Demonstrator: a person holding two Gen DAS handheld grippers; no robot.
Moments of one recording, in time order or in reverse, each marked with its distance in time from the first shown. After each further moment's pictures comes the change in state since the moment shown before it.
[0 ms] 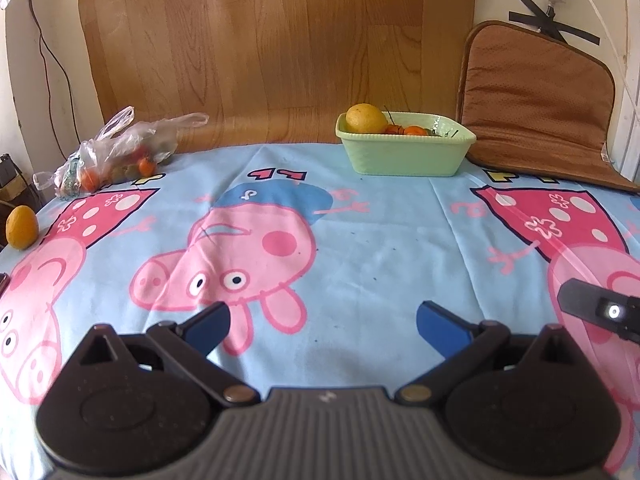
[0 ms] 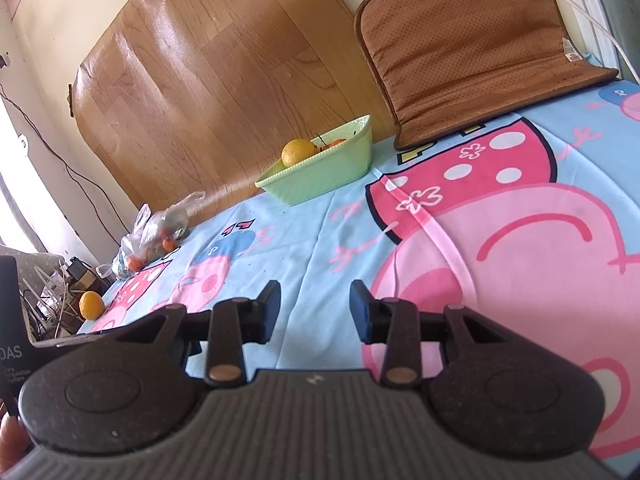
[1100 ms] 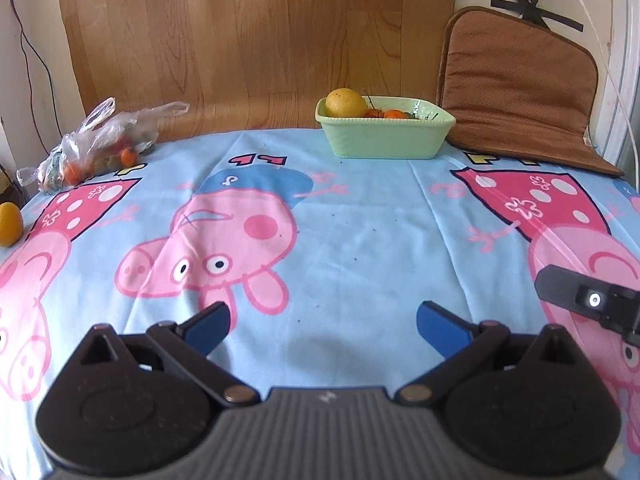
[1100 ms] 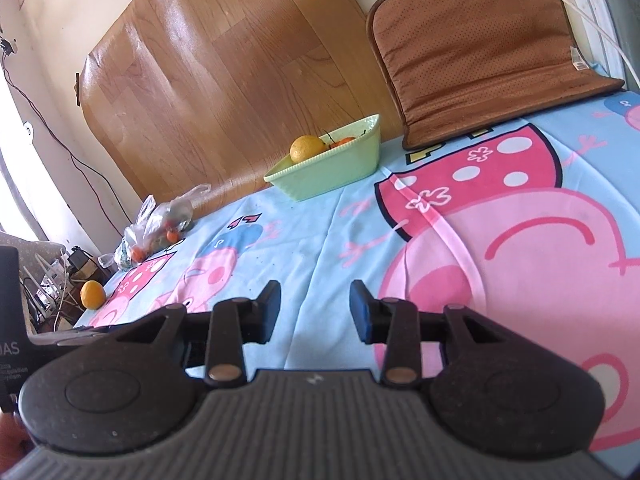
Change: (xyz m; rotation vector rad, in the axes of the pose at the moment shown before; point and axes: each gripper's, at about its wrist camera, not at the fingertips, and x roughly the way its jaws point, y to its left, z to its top) left arm -0.002 -0.003 -0.004 0.023 0.048 -0.044; right arm 0.002 0.003 -0.001 -0.034 0.019 0.010
